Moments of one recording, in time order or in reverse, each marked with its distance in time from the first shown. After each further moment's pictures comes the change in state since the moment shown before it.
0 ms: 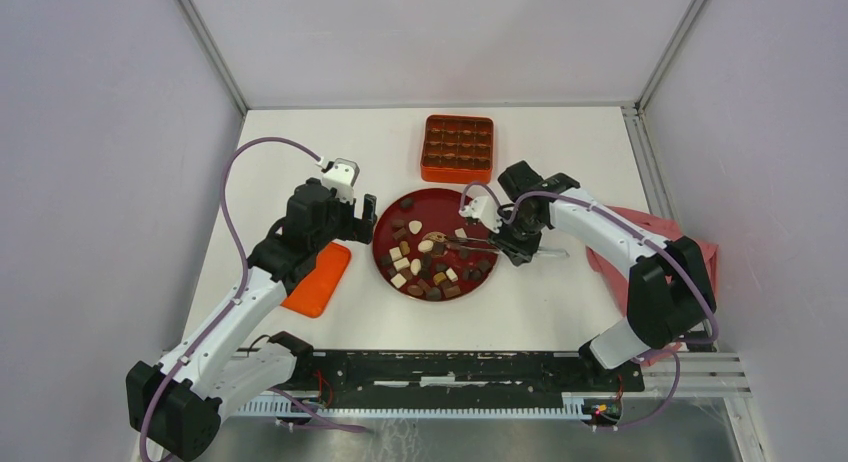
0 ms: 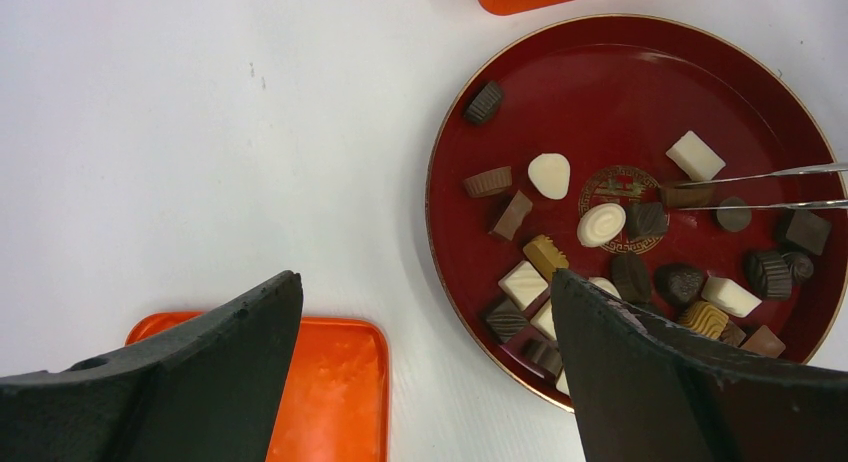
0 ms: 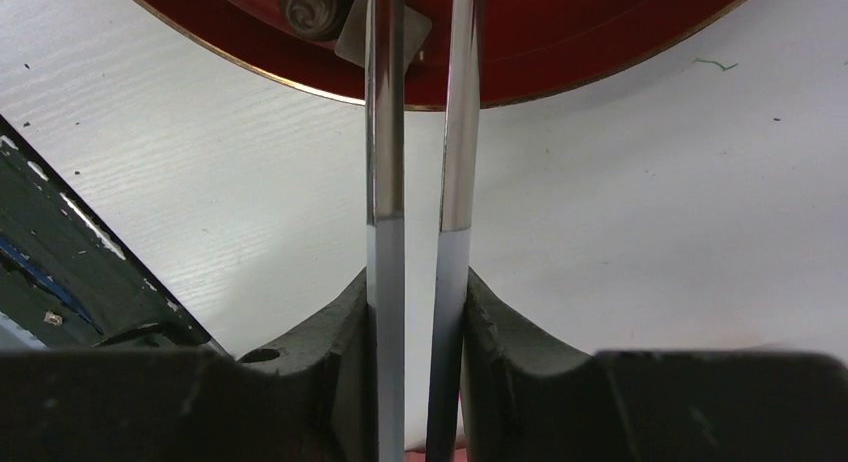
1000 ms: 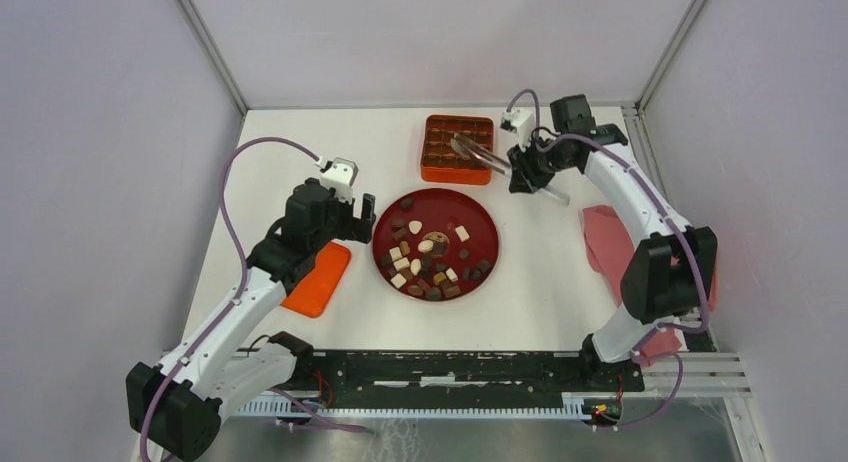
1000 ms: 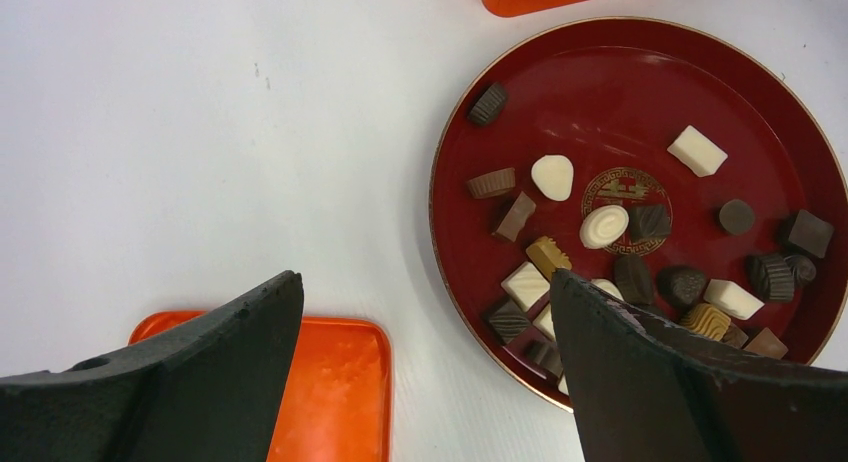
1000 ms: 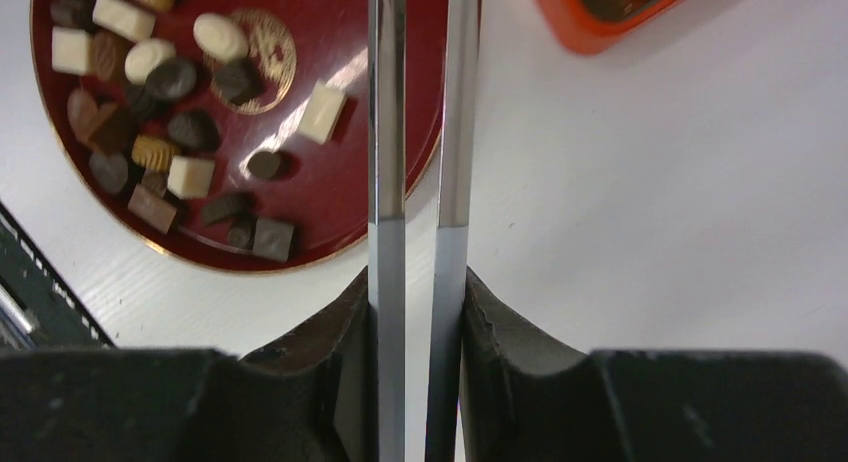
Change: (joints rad) left arm 0.005 -0.002 0.000 0.000 0.000 0.000; right arm -0.278 0.061 0.290 0.105 -0.322 0.137
